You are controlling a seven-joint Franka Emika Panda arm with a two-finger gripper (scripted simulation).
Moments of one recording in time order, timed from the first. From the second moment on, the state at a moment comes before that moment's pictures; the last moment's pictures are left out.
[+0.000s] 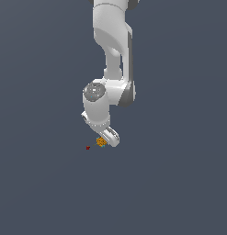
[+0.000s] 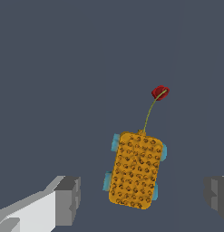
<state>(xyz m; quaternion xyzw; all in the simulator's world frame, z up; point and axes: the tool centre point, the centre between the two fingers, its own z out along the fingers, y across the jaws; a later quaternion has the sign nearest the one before) 0.007 -0.054 0.085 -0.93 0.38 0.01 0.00</state>
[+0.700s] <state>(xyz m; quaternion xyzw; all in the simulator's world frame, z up) 0.008 -0.072 0.066 -0.88 0.47 0.00 0.00</state>
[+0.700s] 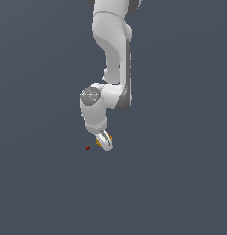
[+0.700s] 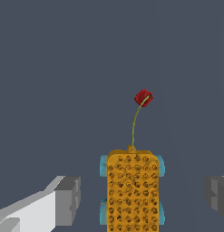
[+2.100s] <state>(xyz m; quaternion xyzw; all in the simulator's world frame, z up) 0.008 -0.071 0.016 -0.88 0.47 0.00 0.00</state>
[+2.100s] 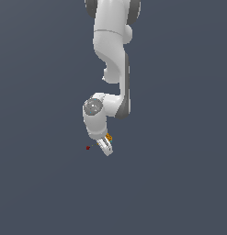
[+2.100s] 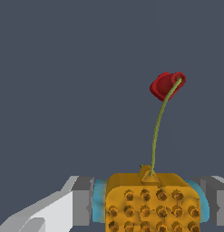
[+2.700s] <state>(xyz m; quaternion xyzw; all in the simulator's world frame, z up) 0.000 -0.080 0.036 -0.88 0.47 0.00 0.00</state>
